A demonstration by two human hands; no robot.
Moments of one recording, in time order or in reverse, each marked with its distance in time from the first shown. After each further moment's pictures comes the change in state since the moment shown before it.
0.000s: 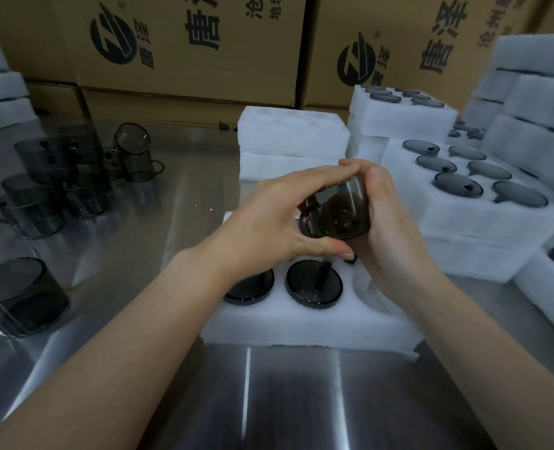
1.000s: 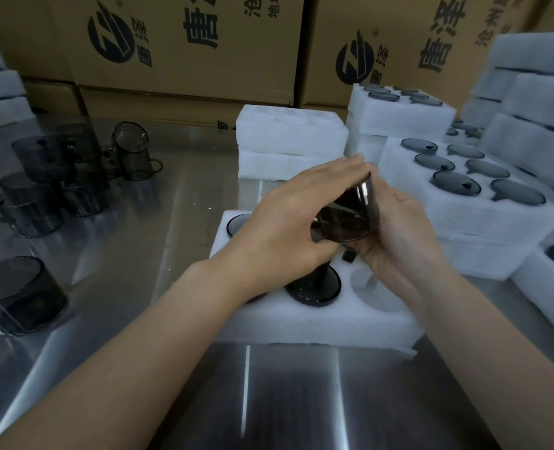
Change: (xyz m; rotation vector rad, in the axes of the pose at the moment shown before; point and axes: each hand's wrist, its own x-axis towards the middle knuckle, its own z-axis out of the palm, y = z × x) left_hand -0.002 0.008 0.018 0.140 0.127 0.091; right_hand 0.004 -0.006 -0.008 0.273 0.043 0.141
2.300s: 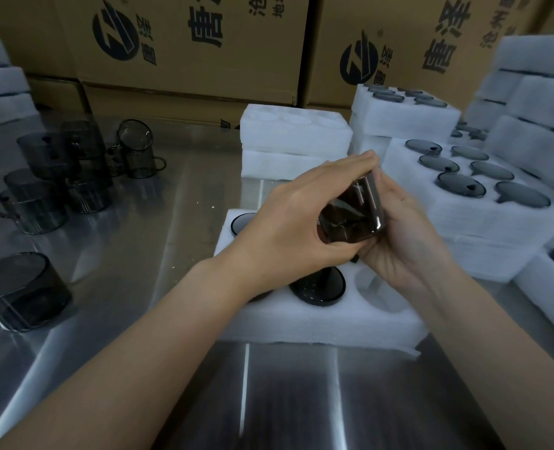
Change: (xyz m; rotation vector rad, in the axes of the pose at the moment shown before) left_hand 0.001 0.011 -0.005 -0.101 0.038 -0.026; right_hand 0.000 -0.002 -0.001 0.270 -0.199 0.081
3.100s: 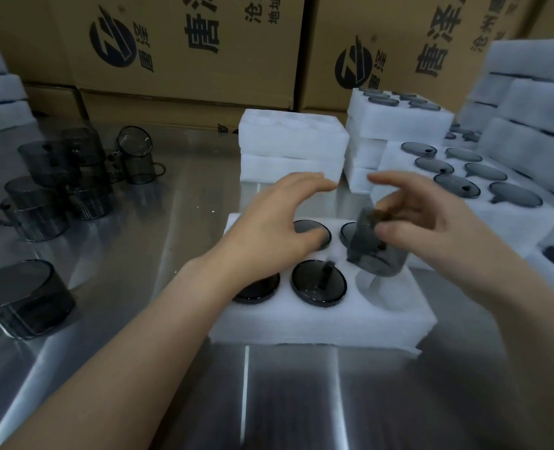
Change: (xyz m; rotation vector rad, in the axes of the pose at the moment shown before) left_hand -0.002 -0.034 -0.009 0.083 -0.113 -0.273; right_hand -0.037 -0.041 -0.009 -1.138 0.033 -0.142
